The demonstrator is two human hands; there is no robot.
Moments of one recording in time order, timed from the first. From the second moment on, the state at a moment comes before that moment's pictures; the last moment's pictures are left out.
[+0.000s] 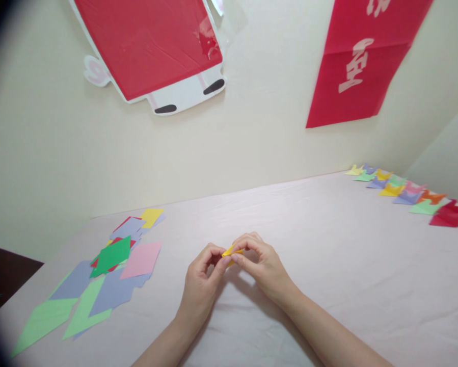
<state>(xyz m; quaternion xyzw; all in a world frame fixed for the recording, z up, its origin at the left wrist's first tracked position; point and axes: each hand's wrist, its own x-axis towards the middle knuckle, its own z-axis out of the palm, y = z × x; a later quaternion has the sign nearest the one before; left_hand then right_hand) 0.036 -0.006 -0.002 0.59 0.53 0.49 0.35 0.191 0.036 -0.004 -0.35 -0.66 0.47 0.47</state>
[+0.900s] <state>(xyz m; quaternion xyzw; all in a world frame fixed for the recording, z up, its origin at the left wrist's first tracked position) 0.036 -0.004 -0.006 0.51 0.53 0.53 0.42 0.187 0.035 -0.011 -0.39 -0.58 0.60 0.40</state>
